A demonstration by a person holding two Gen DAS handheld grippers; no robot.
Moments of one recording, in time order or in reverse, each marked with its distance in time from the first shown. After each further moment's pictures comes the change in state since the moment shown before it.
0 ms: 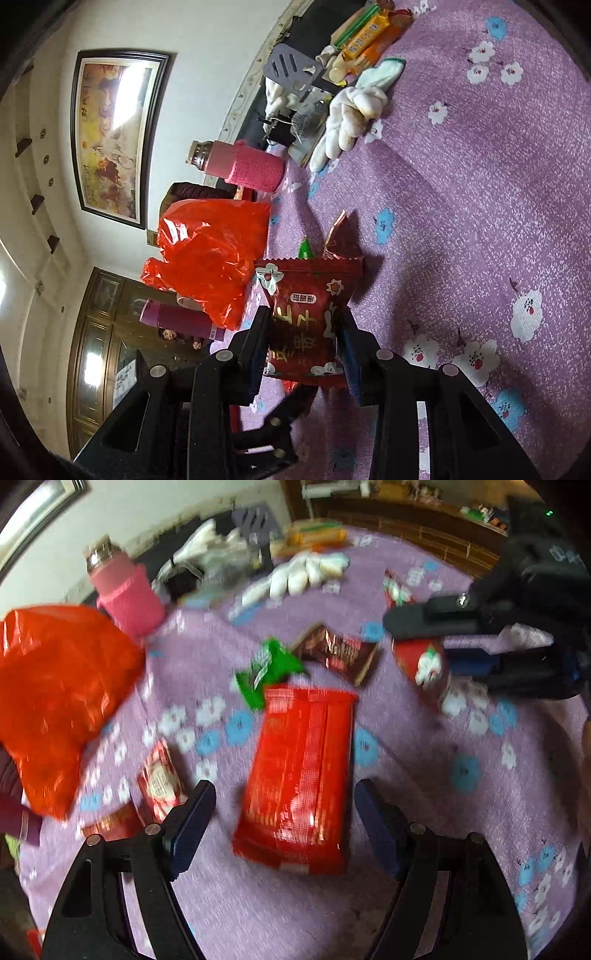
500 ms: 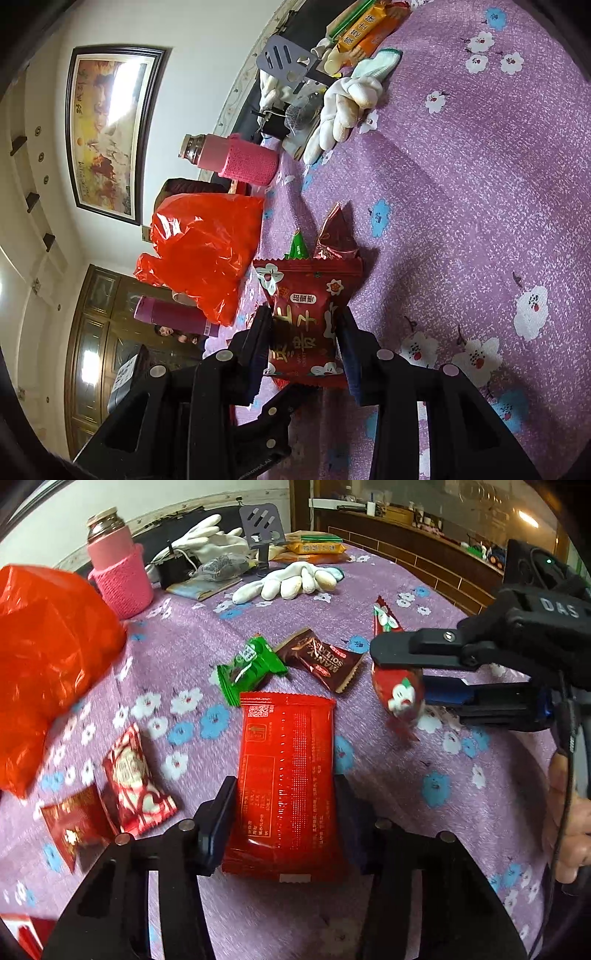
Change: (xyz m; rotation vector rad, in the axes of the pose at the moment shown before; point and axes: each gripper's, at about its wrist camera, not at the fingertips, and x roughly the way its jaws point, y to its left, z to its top) left arm -0.002 0.006 -0.008 -0.136 -0.024 -0.155; right arm 0.008 -0.001 0.001 -0.002 0.019 -0.016
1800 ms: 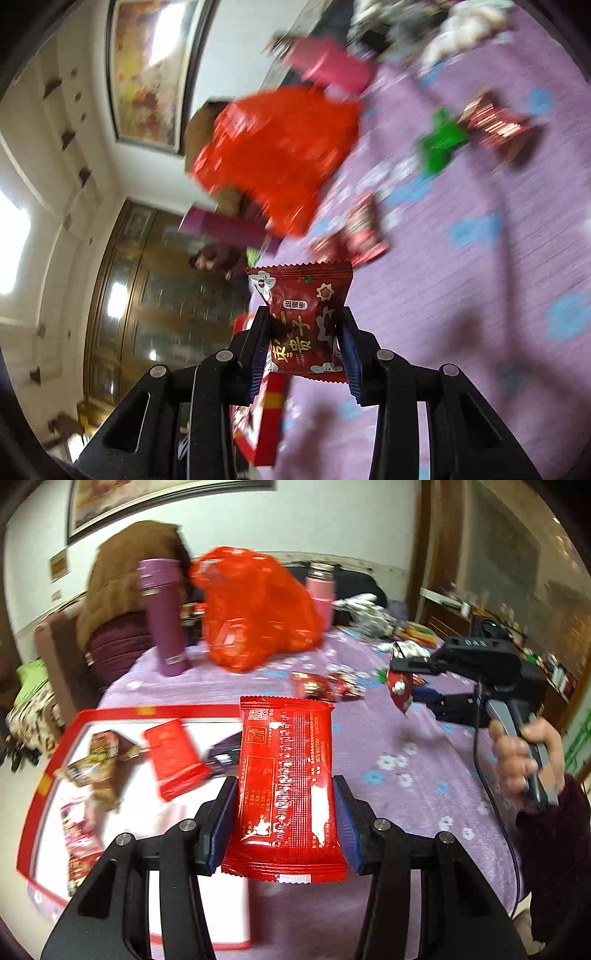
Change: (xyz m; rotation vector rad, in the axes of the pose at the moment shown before) left arm -0.223 0.065 -0.199 -0.404 -0.252 0.266; right arm 0.061 0.107 -0.098 -0.167 0.264 0.175
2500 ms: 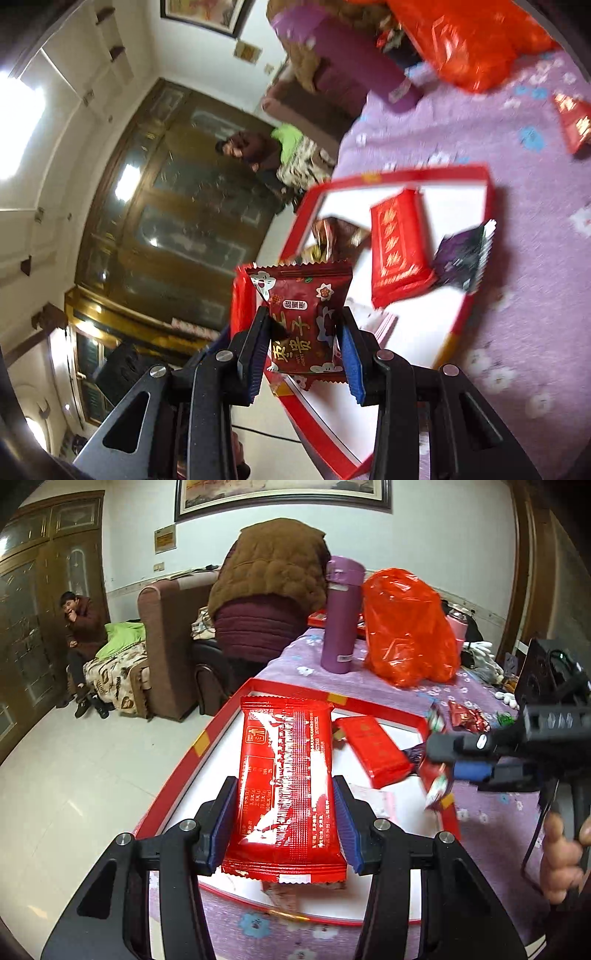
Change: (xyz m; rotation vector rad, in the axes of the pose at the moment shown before) left arm -0.024 0.149 -0.038 -0.230 -0.058 0.275; right arm 0.186 0.128 -0.117 -0.255 0.360 0.011
